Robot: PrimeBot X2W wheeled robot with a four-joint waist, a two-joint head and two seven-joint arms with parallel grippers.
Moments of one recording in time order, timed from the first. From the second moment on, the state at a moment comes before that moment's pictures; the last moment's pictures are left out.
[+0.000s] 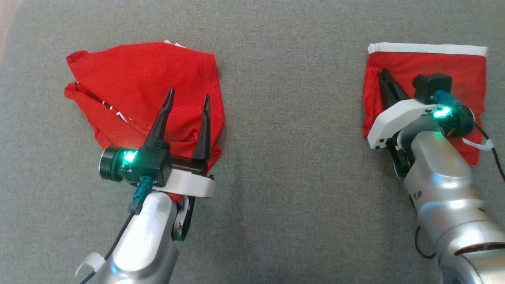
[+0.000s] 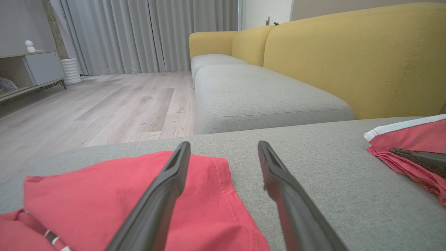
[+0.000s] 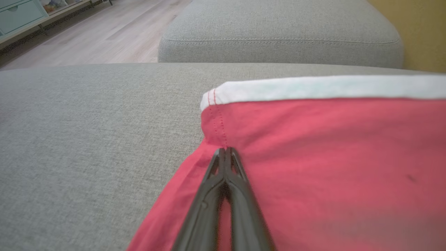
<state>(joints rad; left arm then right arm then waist) -0.41 0.05 -0.36 0.34 -0.16 0.09 -0.26 -0.82 -0.08 0.09 1.15 0.07 0.13 -0.25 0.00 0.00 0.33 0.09</state>
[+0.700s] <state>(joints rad) -0.31 0.05 -0.32 0.34 -0.16 0.09 -0.26 -0.47 -0.10 -0.01 0.67 0.16 0.13 -0.25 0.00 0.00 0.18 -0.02</state>
